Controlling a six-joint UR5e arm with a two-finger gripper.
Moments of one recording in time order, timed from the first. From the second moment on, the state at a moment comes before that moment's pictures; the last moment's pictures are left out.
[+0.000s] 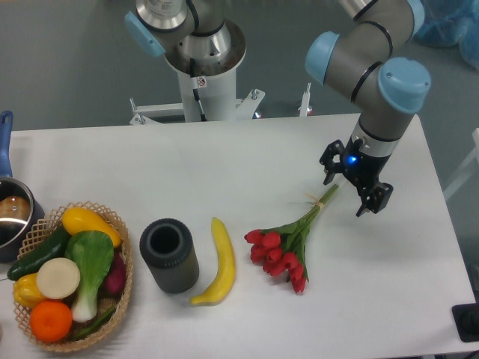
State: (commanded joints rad) arm 2.77 -1.92 -1.64 -1.11 1.37 1.70
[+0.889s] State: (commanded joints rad) arm 2.72 -1.97 -1.74 -0.97 1.37 1.52
